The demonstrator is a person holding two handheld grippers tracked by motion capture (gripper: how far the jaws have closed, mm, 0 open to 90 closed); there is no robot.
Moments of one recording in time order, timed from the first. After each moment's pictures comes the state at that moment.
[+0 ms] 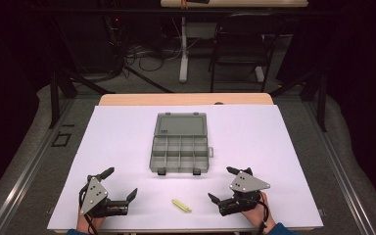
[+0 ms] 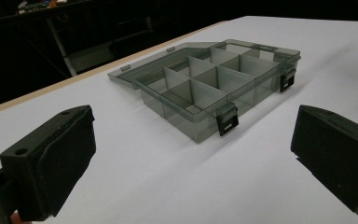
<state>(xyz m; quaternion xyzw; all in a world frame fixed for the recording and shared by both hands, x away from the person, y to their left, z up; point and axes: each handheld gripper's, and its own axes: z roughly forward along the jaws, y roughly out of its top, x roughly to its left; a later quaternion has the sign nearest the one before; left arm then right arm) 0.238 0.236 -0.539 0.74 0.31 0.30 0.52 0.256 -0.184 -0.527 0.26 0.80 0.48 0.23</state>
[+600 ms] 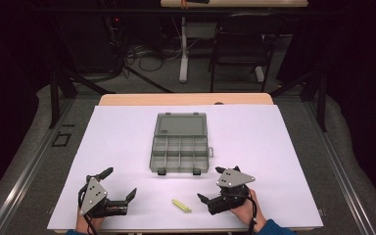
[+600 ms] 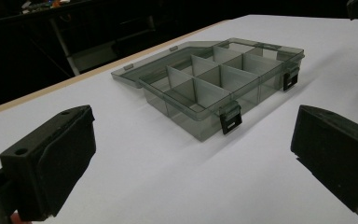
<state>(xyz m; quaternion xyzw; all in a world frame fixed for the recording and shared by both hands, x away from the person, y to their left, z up) 0.238 0.237 -0.539 0.74 0.31 0.31 0.51 0.264 -0.154 -0.523 0.26 0.82 0.46 0.19</state>
